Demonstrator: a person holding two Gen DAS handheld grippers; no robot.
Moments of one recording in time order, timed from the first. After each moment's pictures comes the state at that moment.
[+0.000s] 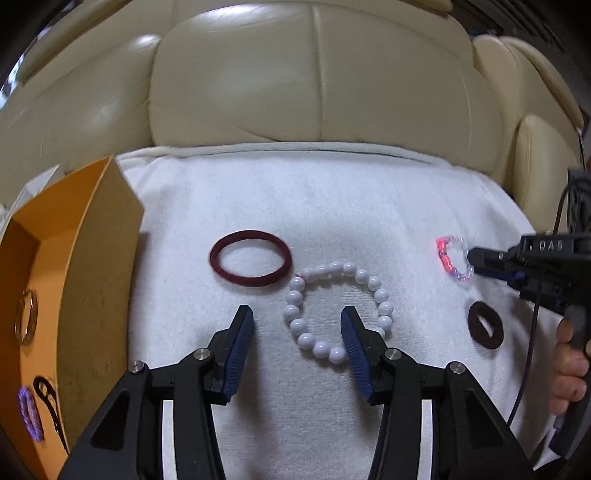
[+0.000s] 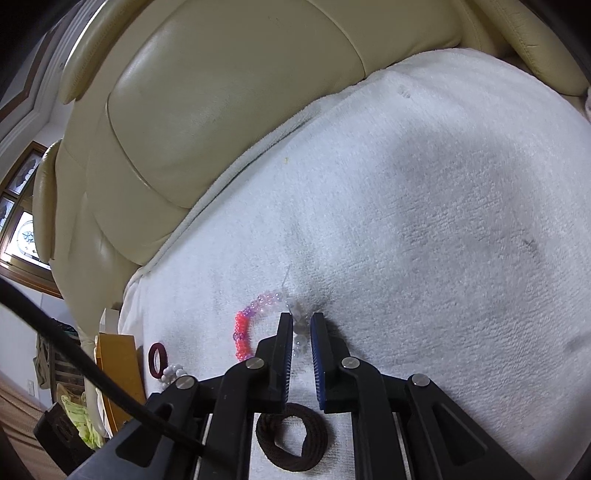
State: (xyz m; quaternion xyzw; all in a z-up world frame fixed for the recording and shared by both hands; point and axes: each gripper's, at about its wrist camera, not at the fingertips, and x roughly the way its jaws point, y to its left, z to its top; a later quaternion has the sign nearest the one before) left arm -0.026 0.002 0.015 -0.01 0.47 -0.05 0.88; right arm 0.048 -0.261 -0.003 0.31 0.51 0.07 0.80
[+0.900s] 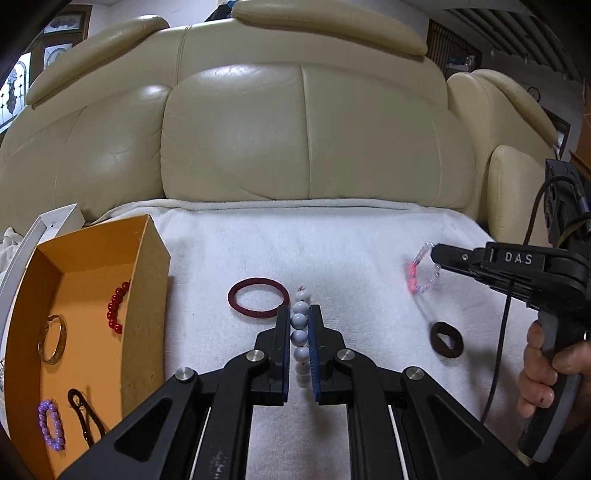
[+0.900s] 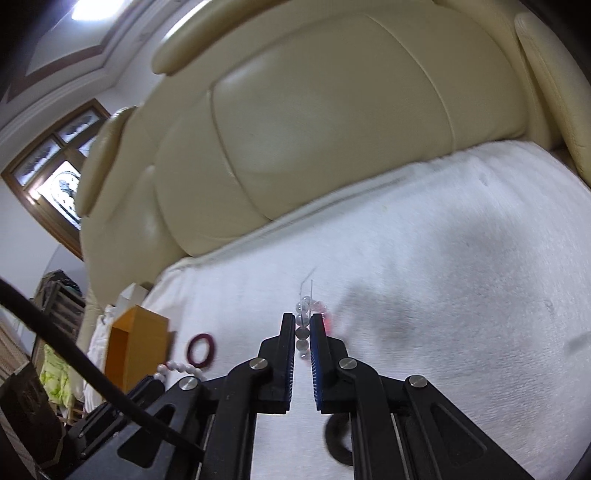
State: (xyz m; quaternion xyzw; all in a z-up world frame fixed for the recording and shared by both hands) left arm -0.067 0.013 0.070 -0.02 0.38 -0.07 0.92; right arm 0.028 -0.211 0.055 0.23 0.42 0.14 0.87
